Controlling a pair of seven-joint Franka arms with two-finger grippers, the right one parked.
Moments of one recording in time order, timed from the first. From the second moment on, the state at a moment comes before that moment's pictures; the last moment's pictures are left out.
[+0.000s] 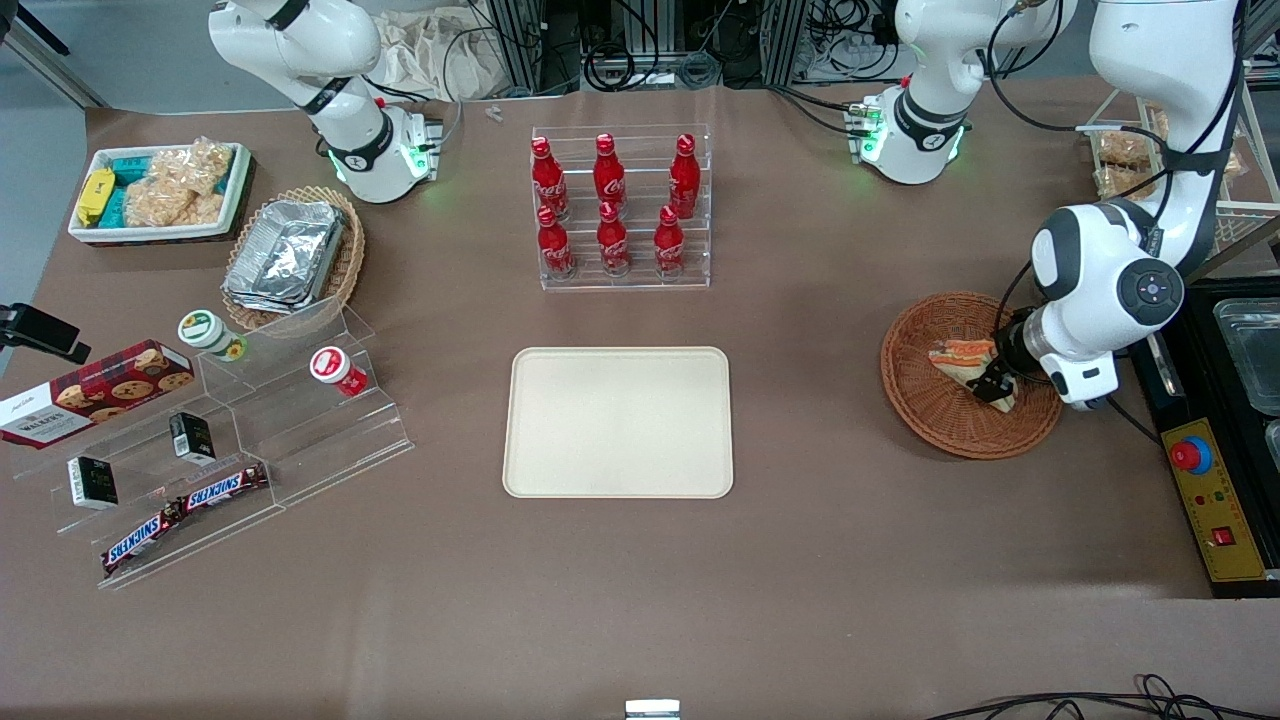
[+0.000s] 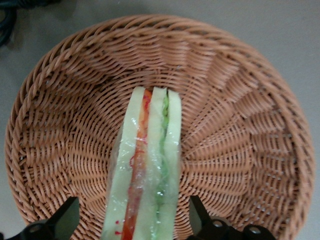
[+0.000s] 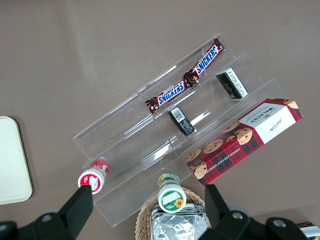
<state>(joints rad) 0.01 0.19 0.04 -2.33 0.01 2.40 -1.01</state>
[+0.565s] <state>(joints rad) 0.00 0.18 0.03 -2.28 0.01 2.32 -1.01</state>
